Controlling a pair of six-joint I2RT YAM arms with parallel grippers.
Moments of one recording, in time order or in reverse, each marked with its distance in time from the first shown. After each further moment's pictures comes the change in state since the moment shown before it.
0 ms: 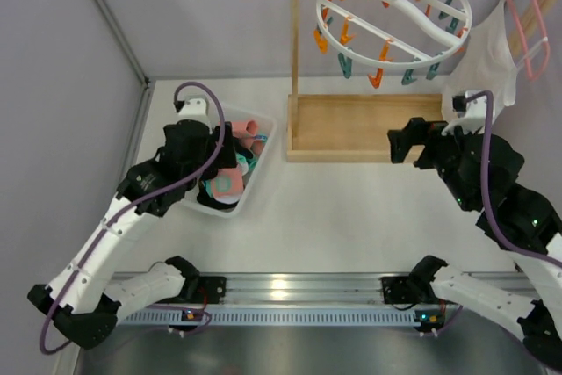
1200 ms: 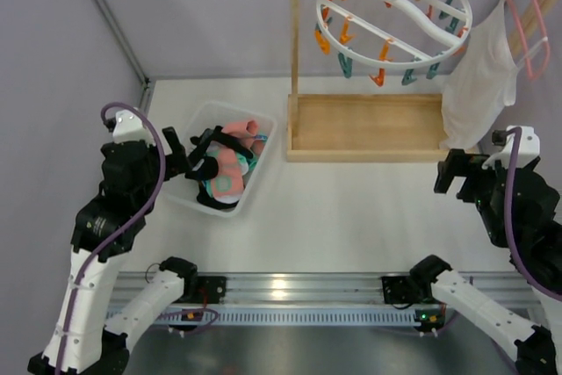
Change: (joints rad) left arm 0.347 -0.241 0.006 -0.068 0.043 0.080; right arm -0.175 -0.214 0.019 -0.422 0.152 -0.072
